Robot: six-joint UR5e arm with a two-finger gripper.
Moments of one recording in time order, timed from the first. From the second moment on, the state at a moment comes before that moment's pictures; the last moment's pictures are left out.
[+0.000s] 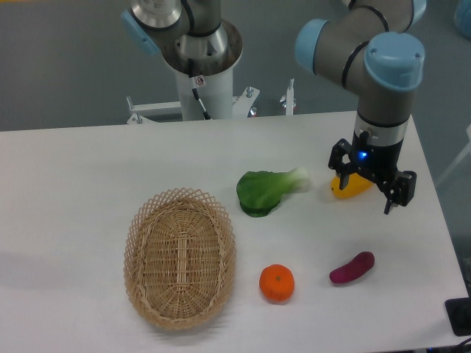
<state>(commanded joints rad) 2.70 -1.90 -1.52 -1.05 1.47 1.45</state>
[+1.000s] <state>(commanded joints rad) 2.68 -2.04 -1.51 -0.95 1.54 1.51</state>
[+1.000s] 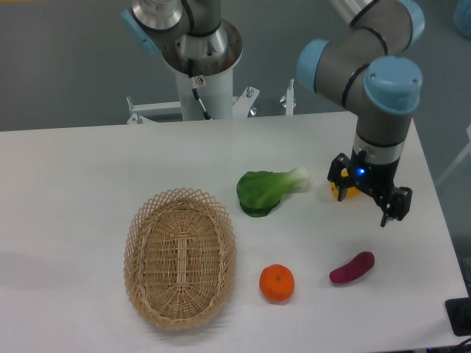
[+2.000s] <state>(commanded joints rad) 2.66 -2.27 -1.41 -0.82 1.57 1.56</state>
